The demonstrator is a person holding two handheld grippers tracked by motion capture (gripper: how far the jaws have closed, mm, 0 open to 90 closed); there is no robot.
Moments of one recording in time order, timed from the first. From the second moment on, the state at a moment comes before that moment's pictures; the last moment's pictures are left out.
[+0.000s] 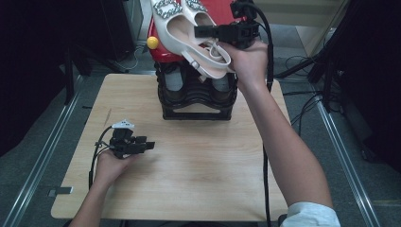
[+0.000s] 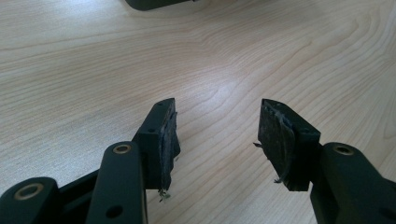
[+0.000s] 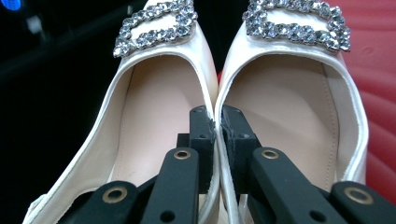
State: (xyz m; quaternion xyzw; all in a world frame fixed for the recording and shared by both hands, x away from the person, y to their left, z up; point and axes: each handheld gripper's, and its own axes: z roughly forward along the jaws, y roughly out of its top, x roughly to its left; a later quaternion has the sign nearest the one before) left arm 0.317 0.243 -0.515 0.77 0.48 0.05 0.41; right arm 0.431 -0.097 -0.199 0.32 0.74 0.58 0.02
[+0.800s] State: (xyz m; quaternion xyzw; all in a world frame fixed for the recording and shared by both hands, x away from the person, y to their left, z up) left arm 0.319 0.239 -0.518 0.78 0.48 0.04 0.41; right arm 0.484 -0.095 -0.179 0.47 0.62 0.63 0.07
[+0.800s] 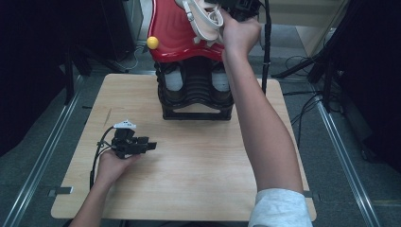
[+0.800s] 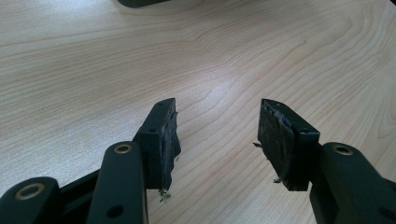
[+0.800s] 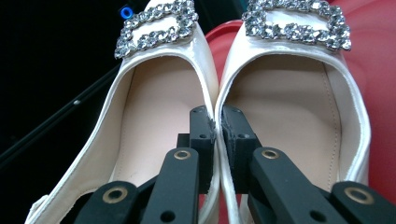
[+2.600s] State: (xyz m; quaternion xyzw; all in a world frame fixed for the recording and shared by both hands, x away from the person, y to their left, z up) left arm 0.320 0.234 -0.520 0.78 0.47 0.04 0.41; right arm 0.493 -0.083 -0.174 0.50 0.63 0.57 0.15
